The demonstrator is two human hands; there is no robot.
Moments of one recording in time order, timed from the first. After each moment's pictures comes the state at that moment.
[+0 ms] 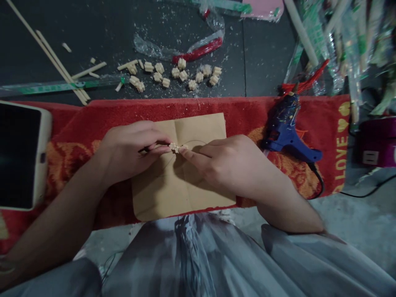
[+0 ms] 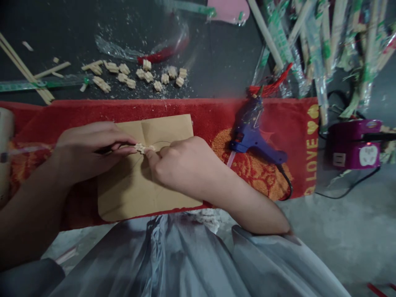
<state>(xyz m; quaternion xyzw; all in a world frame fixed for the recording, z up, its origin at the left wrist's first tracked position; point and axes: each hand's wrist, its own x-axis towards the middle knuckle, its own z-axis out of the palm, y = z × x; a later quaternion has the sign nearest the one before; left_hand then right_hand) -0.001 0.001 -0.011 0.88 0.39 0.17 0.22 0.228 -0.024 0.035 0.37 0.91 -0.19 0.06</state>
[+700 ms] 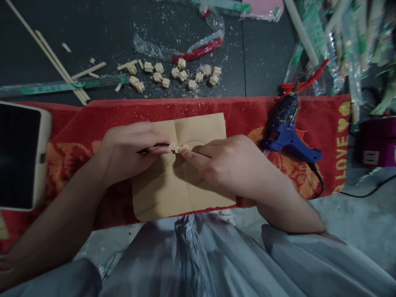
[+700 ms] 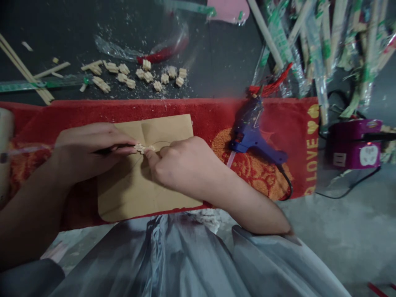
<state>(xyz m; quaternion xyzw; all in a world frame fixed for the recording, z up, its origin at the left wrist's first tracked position) -0.001 0.000 -0.011 0.88 0.37 0.19 0.24 0.227 -0.023 0.035 0.36 0.91 -0.20 0.08</state>
